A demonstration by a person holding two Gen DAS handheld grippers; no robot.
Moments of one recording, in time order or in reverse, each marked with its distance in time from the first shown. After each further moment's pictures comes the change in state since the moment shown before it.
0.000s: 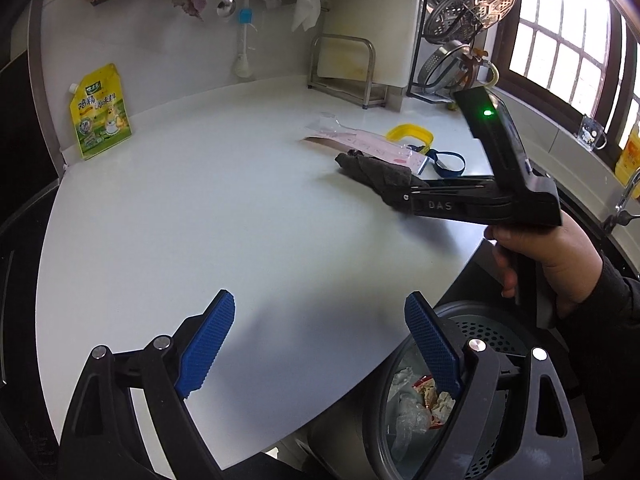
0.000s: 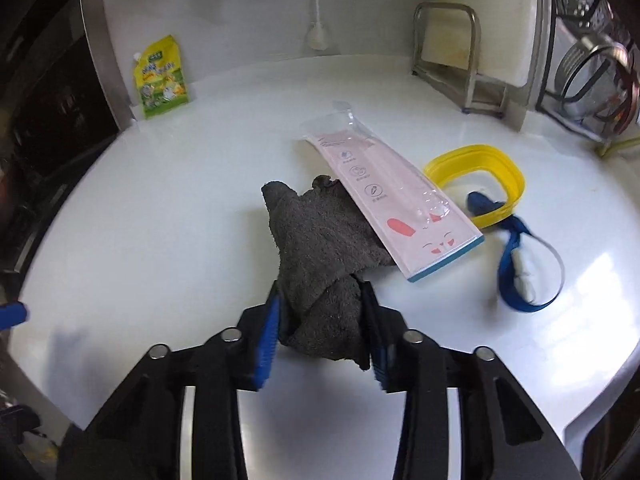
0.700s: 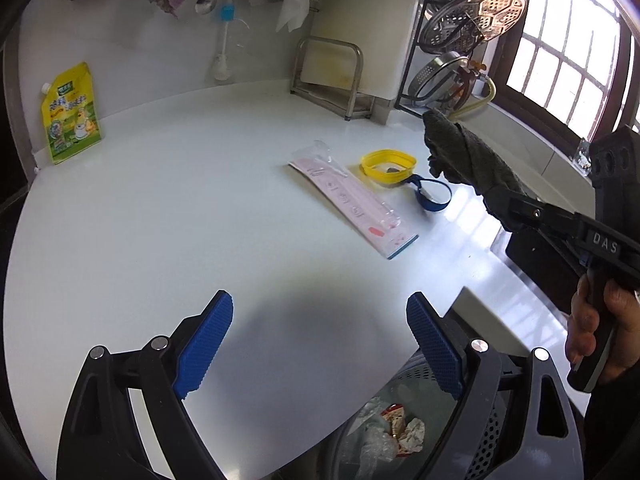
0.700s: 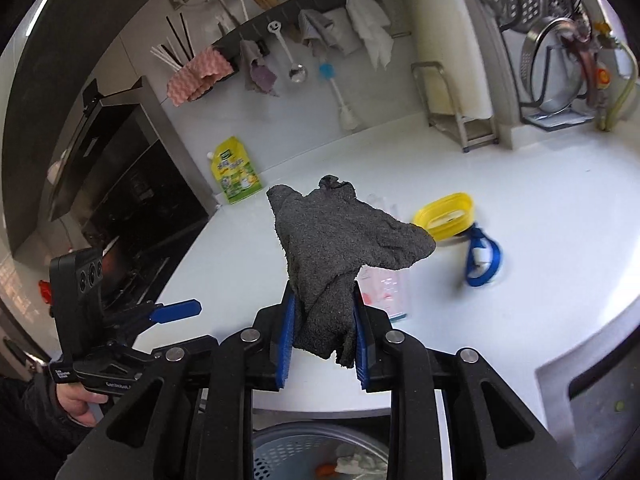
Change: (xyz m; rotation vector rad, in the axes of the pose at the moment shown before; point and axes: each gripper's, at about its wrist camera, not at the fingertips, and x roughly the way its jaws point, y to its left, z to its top) left arm 0.036 -0.030 0.043 -0.047 0.001 -0.082; right arm -0.128 -0.041 -0.029 0.120 -0.249 0.228
